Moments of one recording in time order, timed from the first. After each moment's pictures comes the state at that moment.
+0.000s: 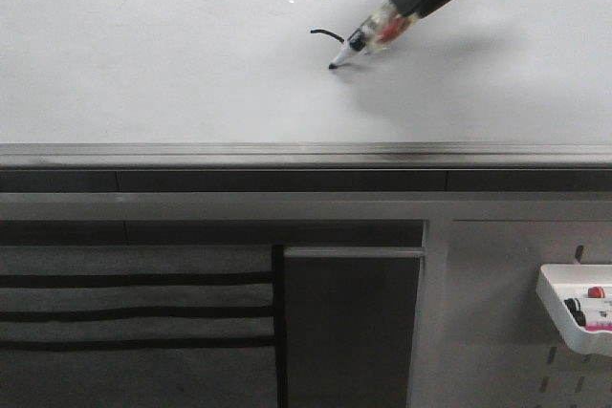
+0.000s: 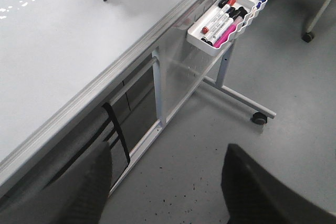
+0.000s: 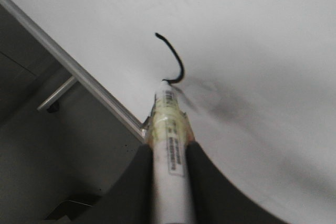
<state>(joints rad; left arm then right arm) -0.29 0.87 -0.80 -0.78 0.88 0.99 0.25 1.55 -1.31 0.61 0.77 -0.77</state>
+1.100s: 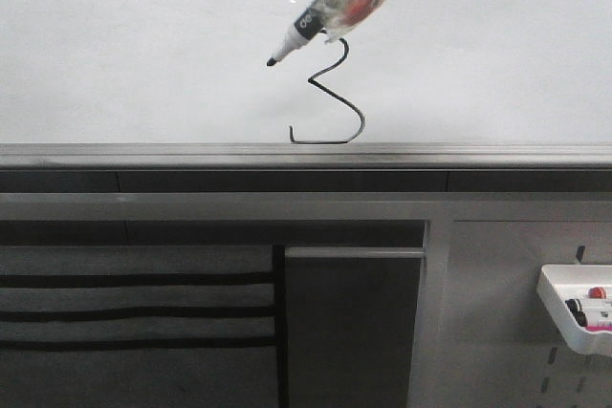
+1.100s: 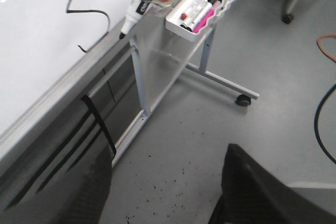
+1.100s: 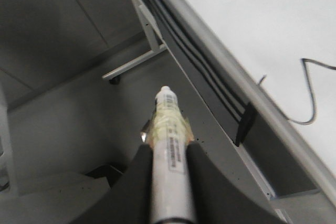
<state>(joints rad) -0.29 0.88 -0.80 -0.78 0.98 1.06 0.33 1.29 -1.13 0.75 0.94 -1.00</state>
